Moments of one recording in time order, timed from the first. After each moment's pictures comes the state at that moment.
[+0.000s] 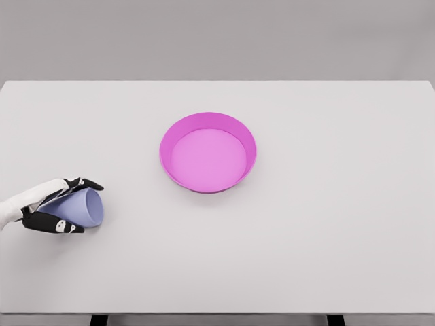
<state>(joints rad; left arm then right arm) 0.05 1.12 -0.38 -1.76 0.38 -0.12 -0.32 0.02 0.00 0.24 0.05 -0.09 -0.07 -0.09</state>
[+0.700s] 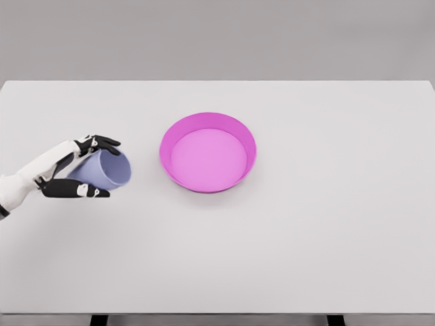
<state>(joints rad) -0.04 0.94 -0.33 -1.76 0.42 -0.28 -0.29 0.02 0.00 0.24 0.05 -0.09 -0.07 -0.09</state>
